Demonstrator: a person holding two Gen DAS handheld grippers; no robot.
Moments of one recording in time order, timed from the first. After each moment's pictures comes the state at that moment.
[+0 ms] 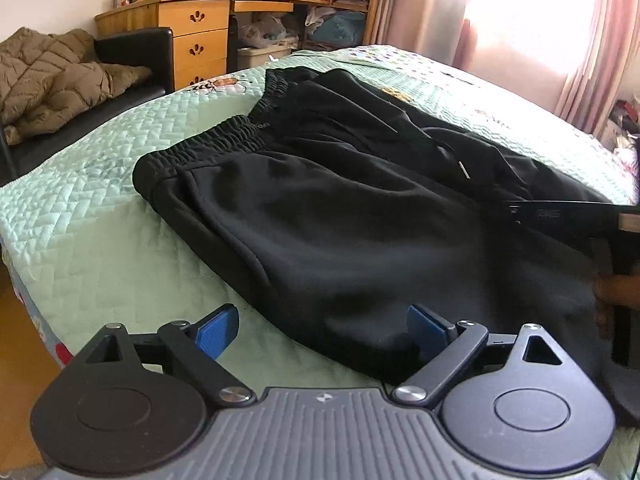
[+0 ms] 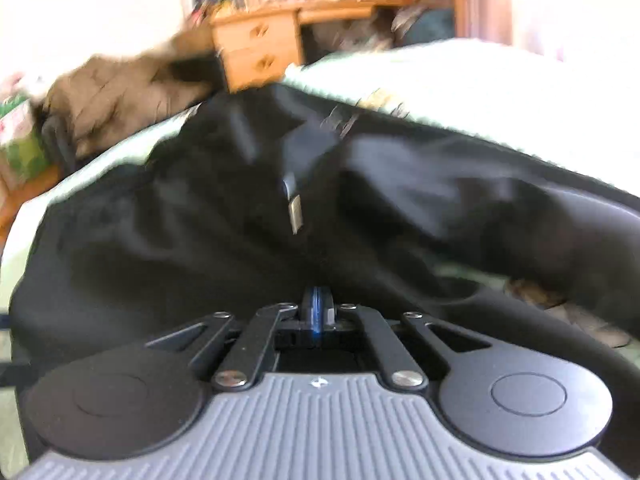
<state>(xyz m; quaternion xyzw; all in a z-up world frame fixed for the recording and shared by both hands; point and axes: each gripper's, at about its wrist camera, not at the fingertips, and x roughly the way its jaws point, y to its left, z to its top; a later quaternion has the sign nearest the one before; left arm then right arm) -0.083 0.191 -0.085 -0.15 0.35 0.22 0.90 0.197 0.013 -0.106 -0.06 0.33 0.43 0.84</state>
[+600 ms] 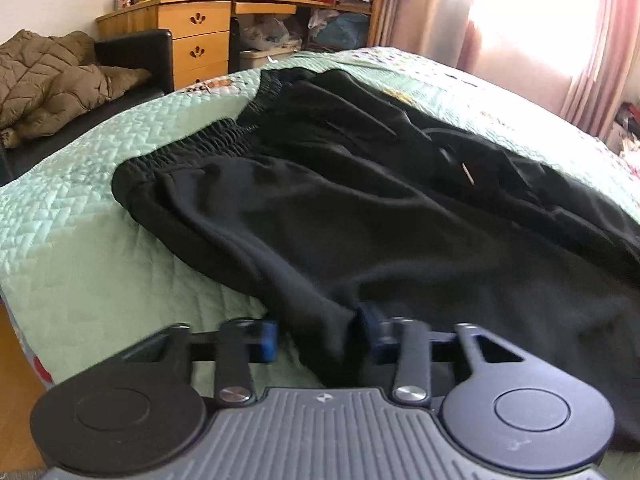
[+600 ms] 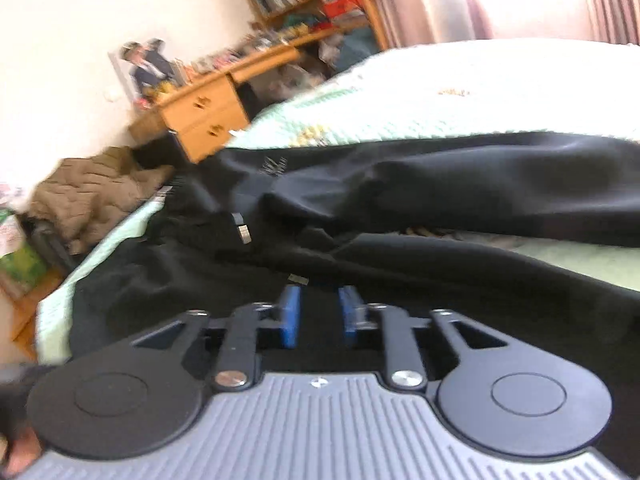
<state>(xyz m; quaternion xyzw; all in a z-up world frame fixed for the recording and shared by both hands) -0.057 0.188 -0.093 -0.15 0.34 0.22 0.90 0.144 -0.098 -0.077 0.07 0.32 0.37 0.87</state>
